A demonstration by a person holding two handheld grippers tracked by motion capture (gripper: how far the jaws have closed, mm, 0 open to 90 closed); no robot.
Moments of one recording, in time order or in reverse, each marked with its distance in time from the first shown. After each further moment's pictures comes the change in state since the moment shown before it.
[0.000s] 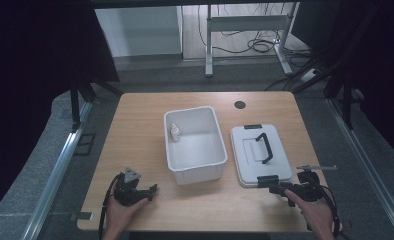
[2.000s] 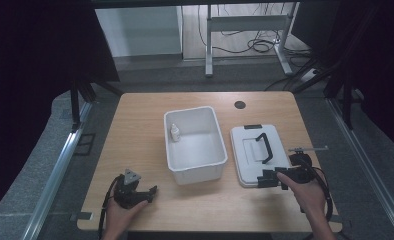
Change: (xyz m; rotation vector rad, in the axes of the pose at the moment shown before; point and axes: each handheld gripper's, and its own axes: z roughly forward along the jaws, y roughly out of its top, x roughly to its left) left arm -0.003 -0.004 -0.004 0.001 0.003 -0.002; right arm 0.026 0.050 -0.002 -0.001 -0.033 -0.015
